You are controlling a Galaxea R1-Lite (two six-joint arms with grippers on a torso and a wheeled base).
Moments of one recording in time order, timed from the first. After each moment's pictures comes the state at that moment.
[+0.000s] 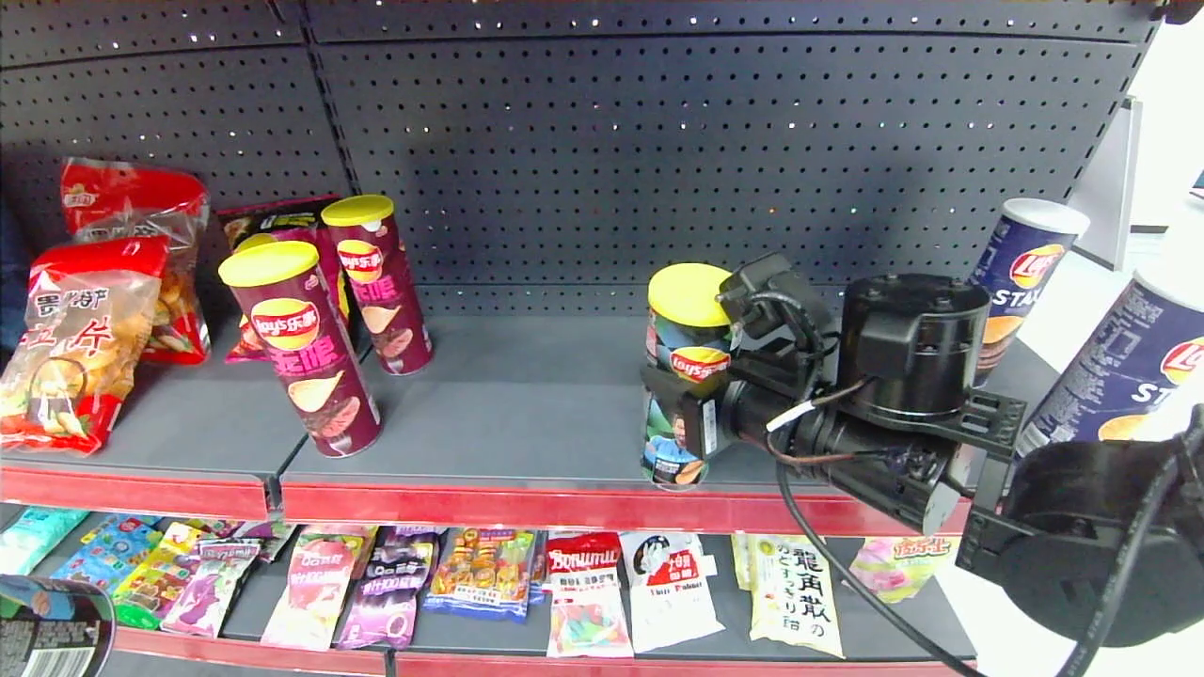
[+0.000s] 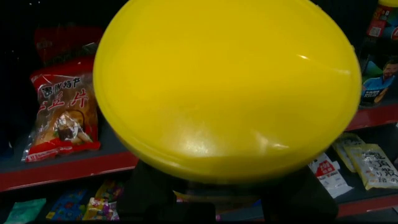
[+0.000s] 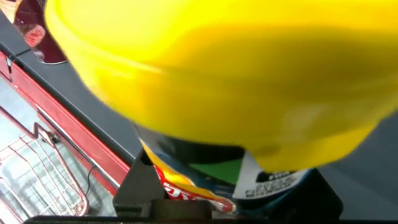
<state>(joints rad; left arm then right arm) -0.11 0.30 -0.53 0.12 -0.02 0.16 0.75 1.80 -0.83 -0.77 -0.14 -0.05</state>
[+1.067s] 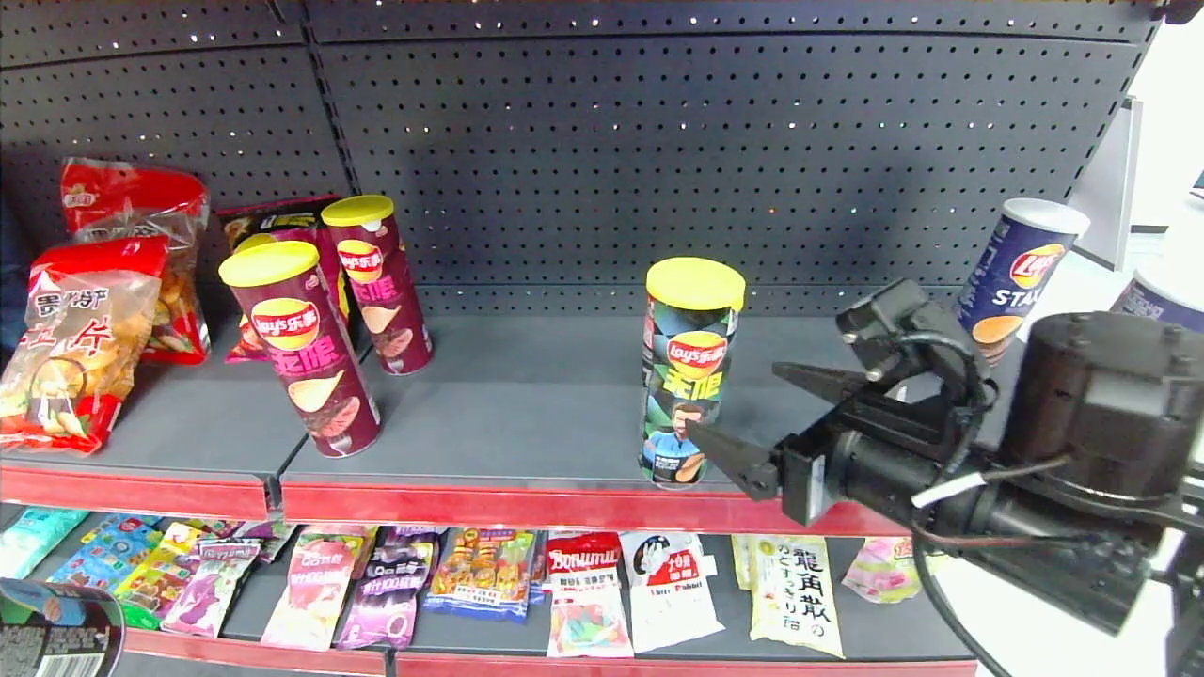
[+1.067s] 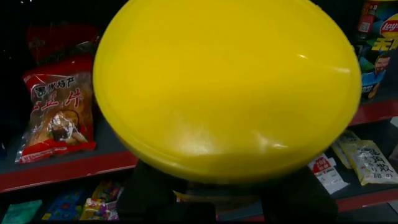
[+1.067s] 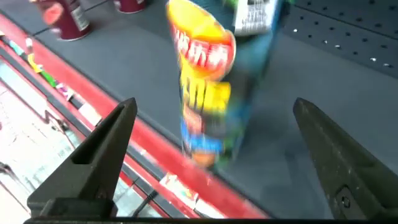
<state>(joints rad) -0.11 0.30 -0.52 0.12 -0.04 0.16 0.77 1.54 -0.59 -0.77 -0.15 -0.04</state>
